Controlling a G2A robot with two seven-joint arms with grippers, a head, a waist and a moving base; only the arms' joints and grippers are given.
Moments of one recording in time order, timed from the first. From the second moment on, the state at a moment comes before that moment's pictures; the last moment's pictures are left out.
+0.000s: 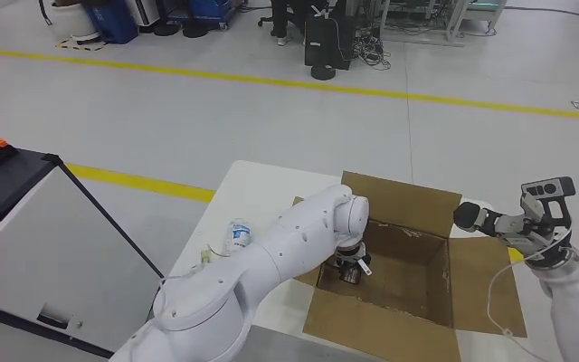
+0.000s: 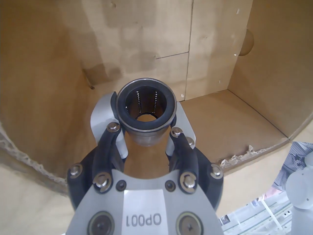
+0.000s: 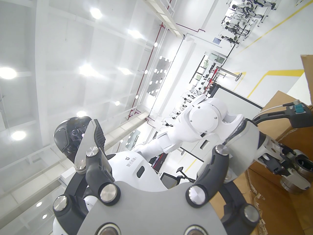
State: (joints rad) left arm 0.33 -1.86 -0.29 -0.55 0.19 0.35 -1.24; right arm -1.37 -0.87 1.74 -1.46 1.06 -0.25 1.27
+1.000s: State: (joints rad) left arm 0.28 -1.92 -0.33 -0.58 0.31 0.27 -1.09; right arm -1.37 -0.87 1.74 -1.46 1.06 -0.25 1.27
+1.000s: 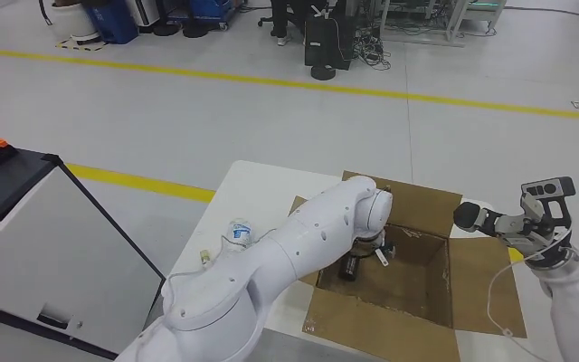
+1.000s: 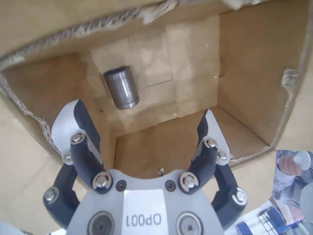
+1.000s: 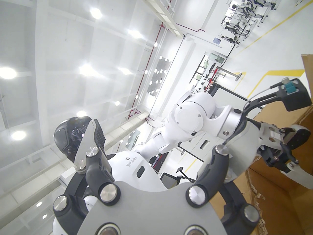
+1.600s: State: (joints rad) left arm 0.85 -1.54 -0.73 -1.62 0.86 0.46 -0.94; right arm -1.37 -0.87 1.74 -1.46 1.06 -0.25 1.27
